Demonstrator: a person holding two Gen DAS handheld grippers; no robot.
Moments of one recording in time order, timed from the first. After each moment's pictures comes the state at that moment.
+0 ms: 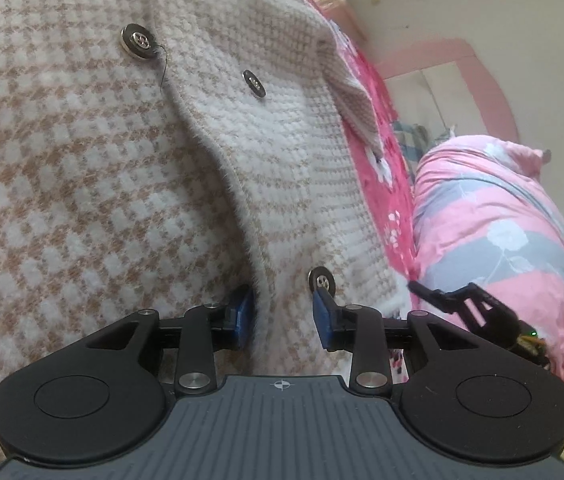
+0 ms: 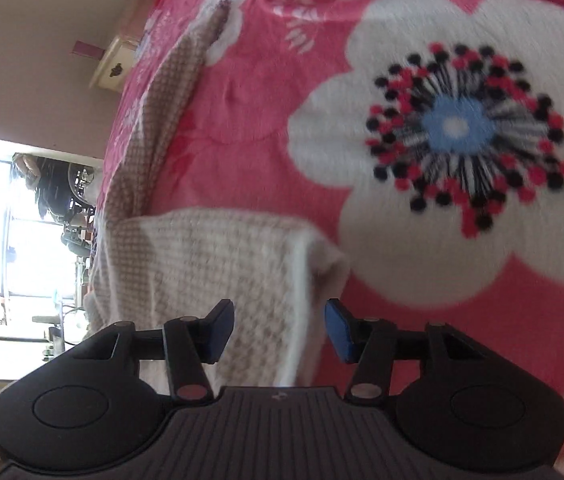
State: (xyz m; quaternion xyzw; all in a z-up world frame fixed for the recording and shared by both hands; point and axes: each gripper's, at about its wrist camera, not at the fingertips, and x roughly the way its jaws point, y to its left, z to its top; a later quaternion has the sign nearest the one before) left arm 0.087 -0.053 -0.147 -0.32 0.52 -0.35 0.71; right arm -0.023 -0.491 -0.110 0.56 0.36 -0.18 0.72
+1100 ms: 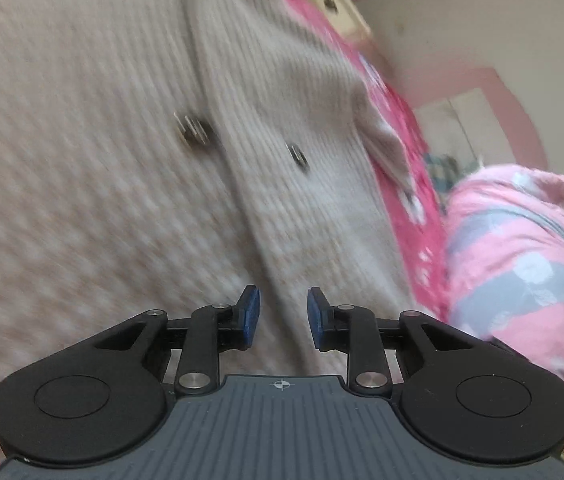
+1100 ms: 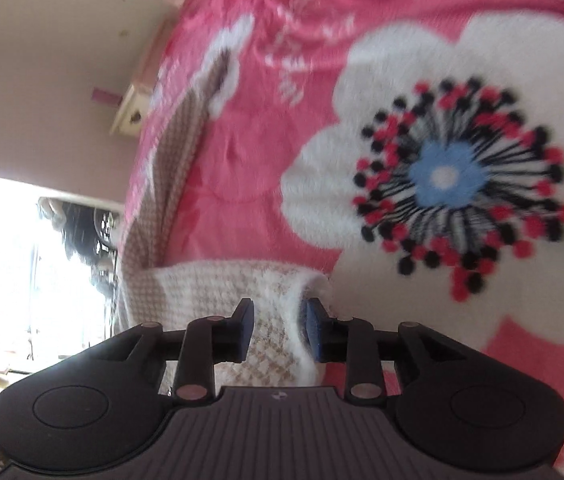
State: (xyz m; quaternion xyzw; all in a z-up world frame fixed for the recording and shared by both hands) left arm 0.110 -0.014 -0.126 -0.29 0.49 -0.29 0.77; right arm -0.046 -0.509 -0.112 0.58 0.28 -0.19 0.74
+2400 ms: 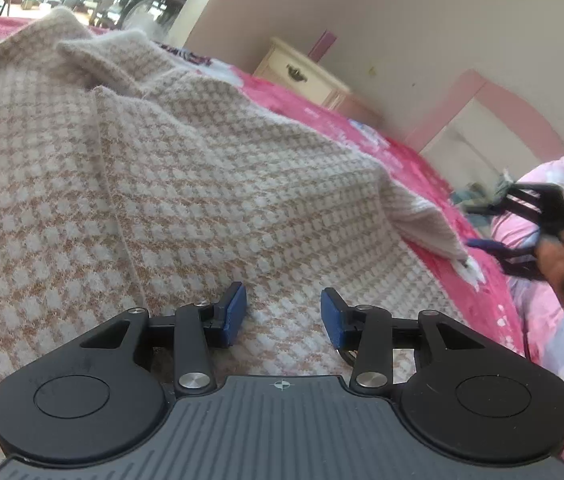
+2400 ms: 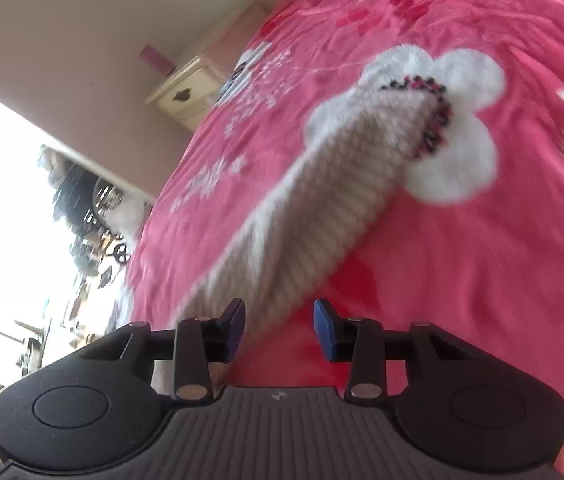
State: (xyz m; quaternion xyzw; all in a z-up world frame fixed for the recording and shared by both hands) left arm 0.223 -0.071 -0.156 -0.20 0.35 -0.30 0.86; right arm 0.252 -0.552 -0.069 0.48 0.32 -0.18 0.80
